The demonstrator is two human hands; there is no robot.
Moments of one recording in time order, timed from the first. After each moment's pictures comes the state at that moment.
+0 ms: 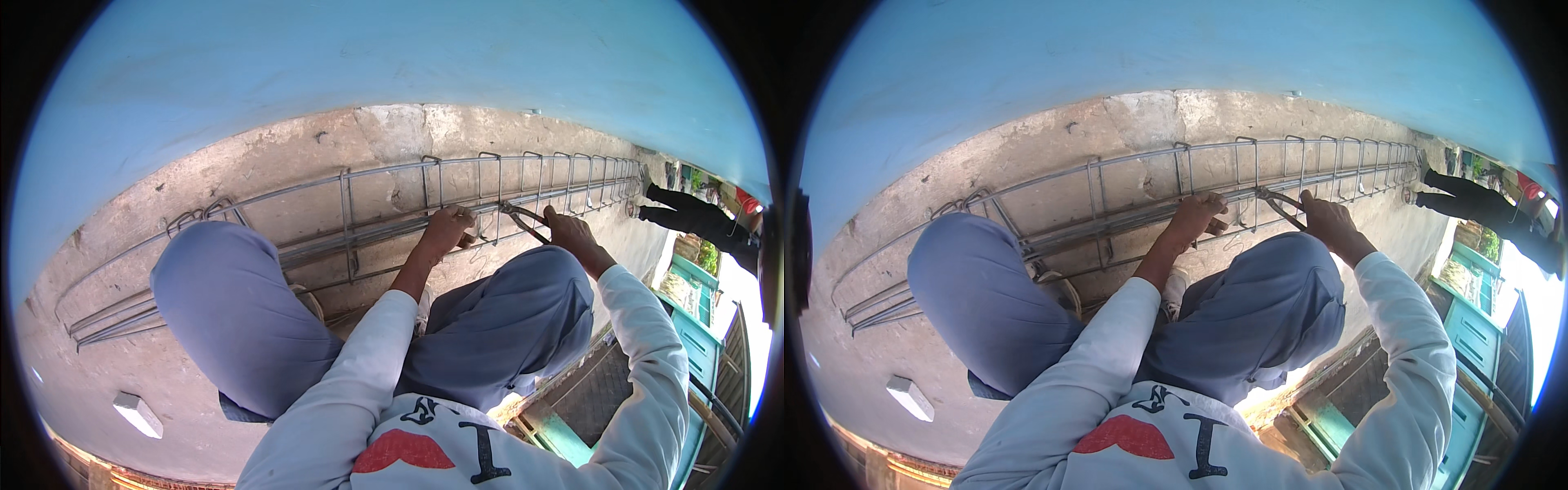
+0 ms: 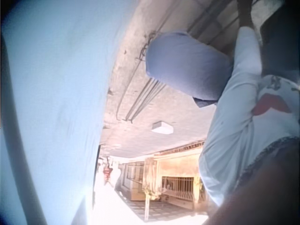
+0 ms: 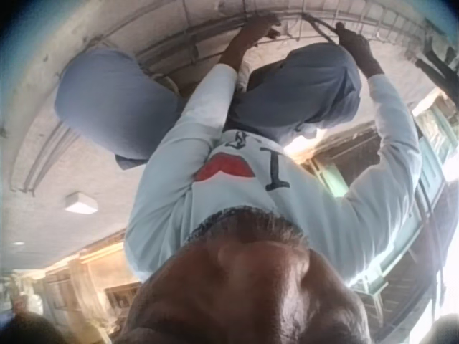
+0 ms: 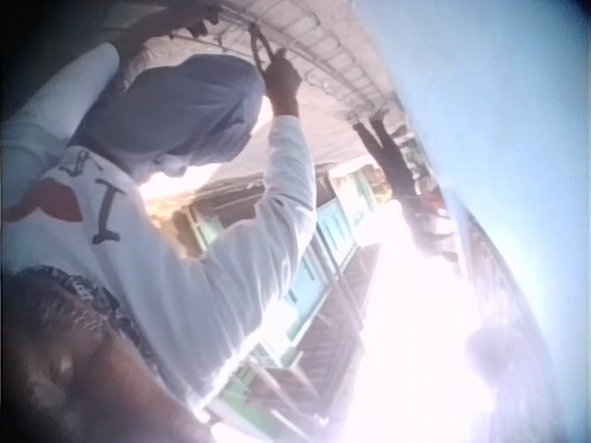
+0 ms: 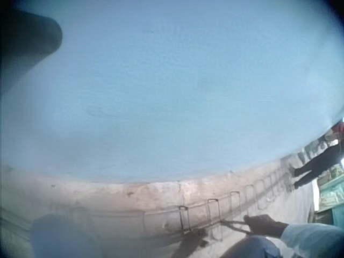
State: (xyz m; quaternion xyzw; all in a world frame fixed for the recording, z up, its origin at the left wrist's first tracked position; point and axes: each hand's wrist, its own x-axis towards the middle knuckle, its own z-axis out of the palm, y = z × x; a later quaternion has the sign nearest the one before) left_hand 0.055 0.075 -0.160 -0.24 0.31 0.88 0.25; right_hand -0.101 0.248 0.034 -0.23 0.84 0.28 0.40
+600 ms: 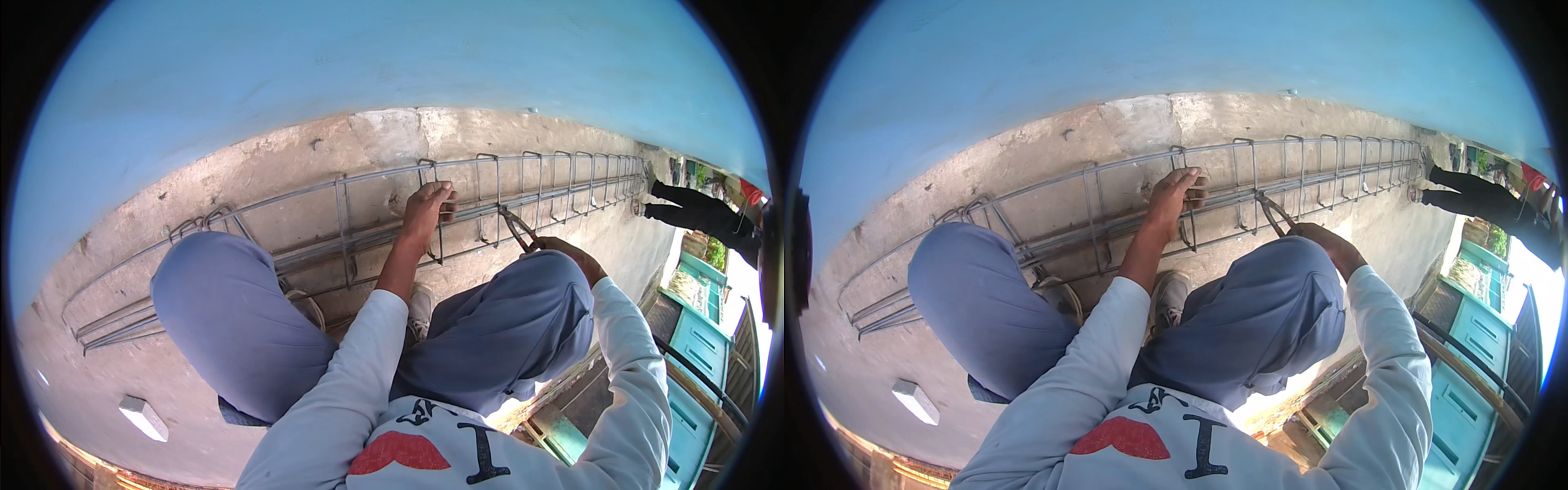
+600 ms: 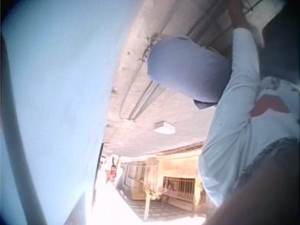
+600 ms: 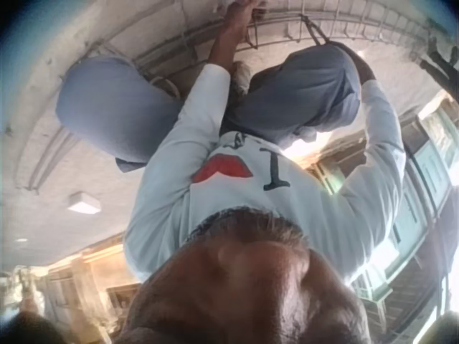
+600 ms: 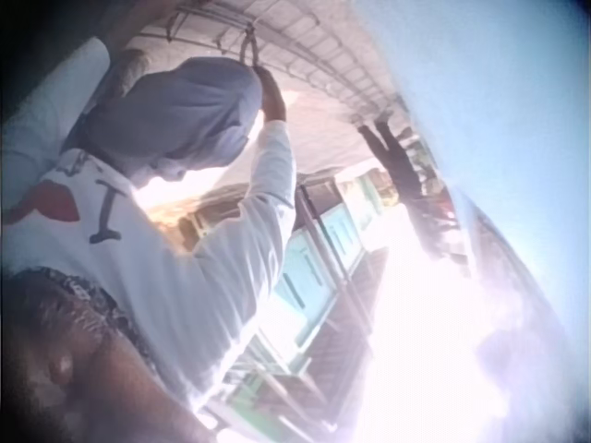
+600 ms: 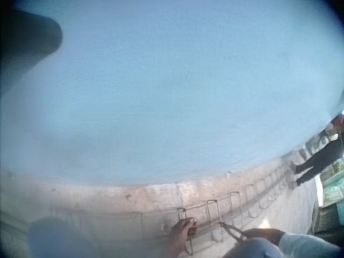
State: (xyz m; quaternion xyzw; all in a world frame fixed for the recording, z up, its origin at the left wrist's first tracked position) left_hand 0.040 0.039 -0.157 -0.33 0.26 0.90 0.12; right_hand -0.084 0.327 -0.001 -0.01 0.87 -0.04 0.50
